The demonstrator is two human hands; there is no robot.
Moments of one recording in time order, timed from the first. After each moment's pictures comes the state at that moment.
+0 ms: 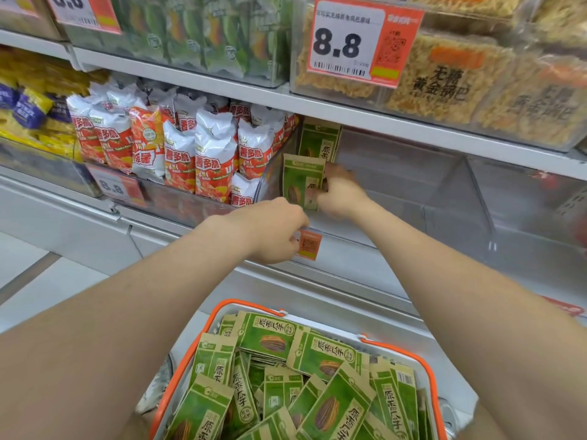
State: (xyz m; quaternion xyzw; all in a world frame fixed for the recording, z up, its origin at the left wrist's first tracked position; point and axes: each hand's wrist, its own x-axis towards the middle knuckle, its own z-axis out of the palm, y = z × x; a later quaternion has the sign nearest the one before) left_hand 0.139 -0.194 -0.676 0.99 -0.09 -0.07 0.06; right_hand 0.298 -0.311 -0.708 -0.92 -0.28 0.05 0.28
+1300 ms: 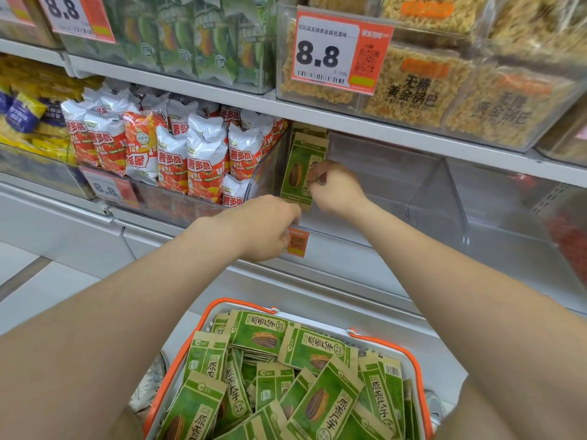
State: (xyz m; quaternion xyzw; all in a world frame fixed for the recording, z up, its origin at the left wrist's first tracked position) left_hand 0.127 -0.201 -0.667 0.99 -0.08 -0.05 0.05; right_hand 0.280 -0.331 -0.687 -0.92 -0.24 0.00 0.29
